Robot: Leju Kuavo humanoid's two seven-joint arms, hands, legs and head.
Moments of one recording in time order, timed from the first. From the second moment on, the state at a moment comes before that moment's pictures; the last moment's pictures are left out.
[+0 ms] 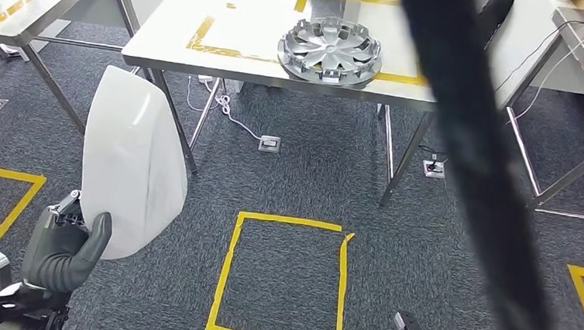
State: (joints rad) left arm 0.16 0.16 -0.13 -1.70 0.10 -0.29 -0.64; right arm 0.01 0.06 -0.18 -0.15 0.01 0.02 0.02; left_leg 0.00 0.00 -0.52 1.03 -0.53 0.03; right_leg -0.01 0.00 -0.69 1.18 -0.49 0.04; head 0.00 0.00
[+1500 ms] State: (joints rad) left arm 0.15 0.15 -0.11 -1.71 0.08 -0.31 -0.64; right arm 0.00 0.05 -0.18 -0.15 0.02 0.03 0.03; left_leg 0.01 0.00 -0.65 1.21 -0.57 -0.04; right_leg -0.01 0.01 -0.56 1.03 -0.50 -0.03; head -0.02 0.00
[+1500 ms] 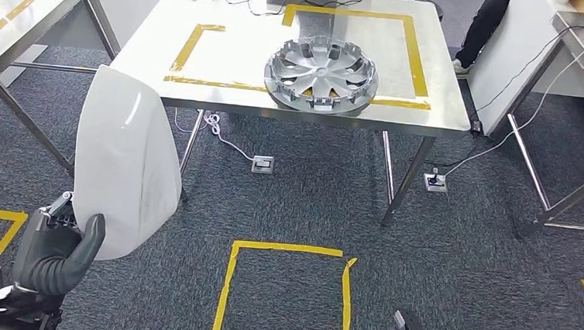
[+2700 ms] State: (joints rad) left arm 0.16 0.15 -0.11 -1.72 0.05 -0.30 -0.64; right arm 0.01 0.05 -0.18 -0.14 0.02 0.02 0.02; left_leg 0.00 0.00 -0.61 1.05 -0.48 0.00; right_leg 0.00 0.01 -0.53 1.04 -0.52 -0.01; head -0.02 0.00
